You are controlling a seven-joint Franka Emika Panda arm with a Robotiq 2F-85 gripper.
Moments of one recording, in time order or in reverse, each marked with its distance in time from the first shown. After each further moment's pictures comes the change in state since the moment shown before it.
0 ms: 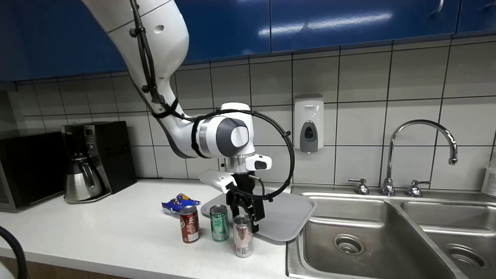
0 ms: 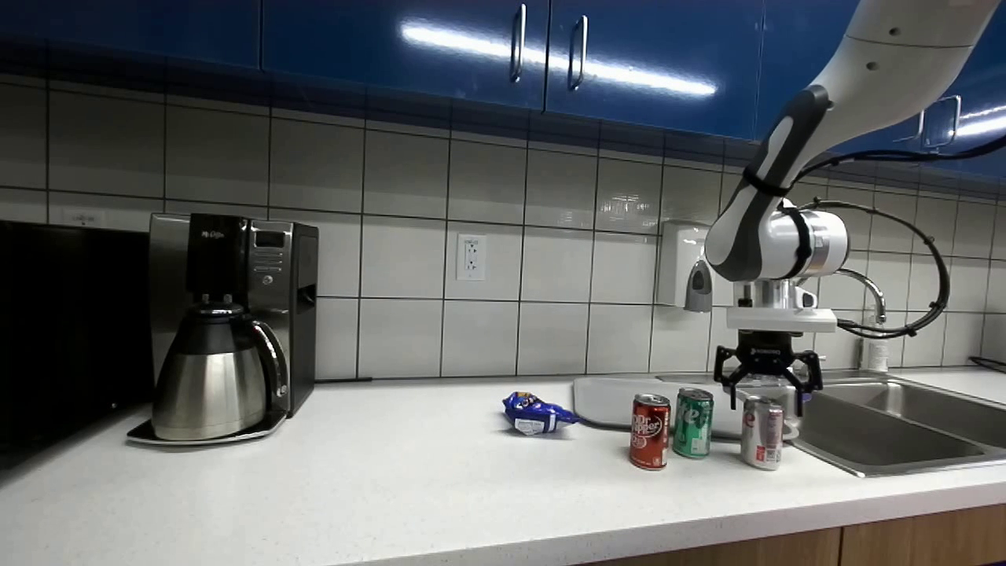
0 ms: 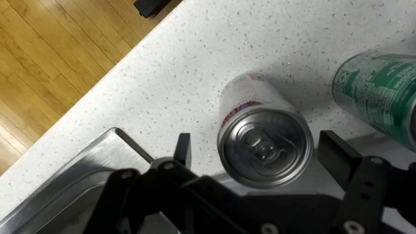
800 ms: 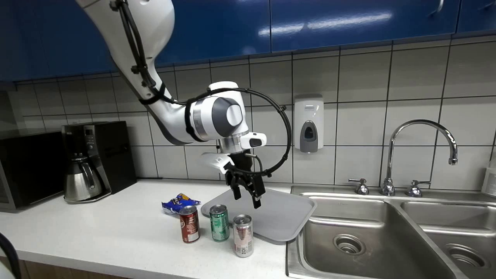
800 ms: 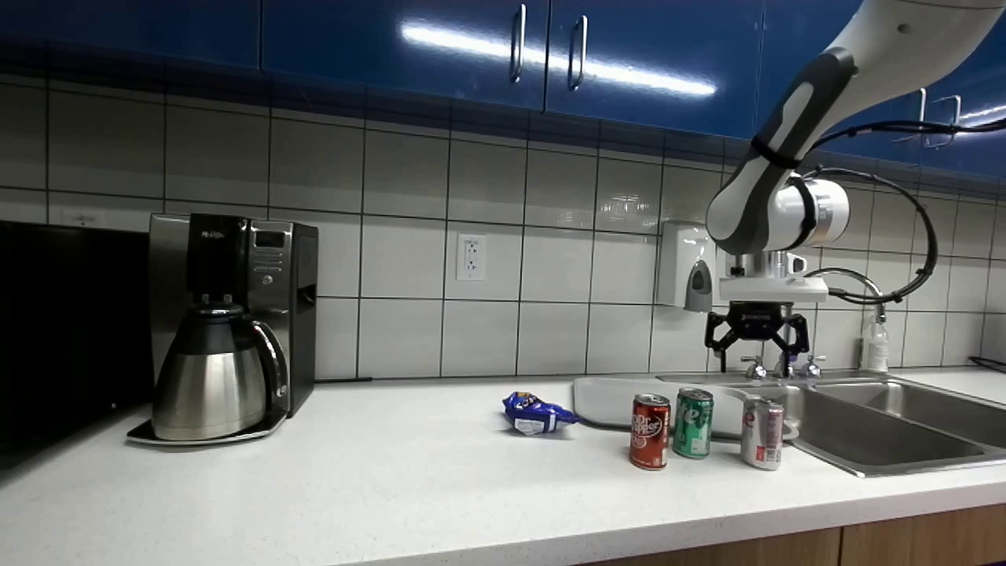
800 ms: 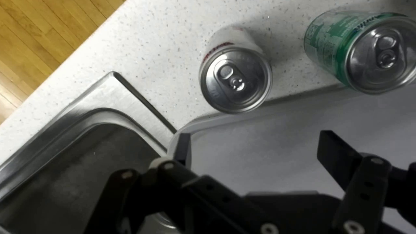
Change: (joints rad) arm 0.002 -0.108 0.022 0.000 -0.125 0.029 0.074
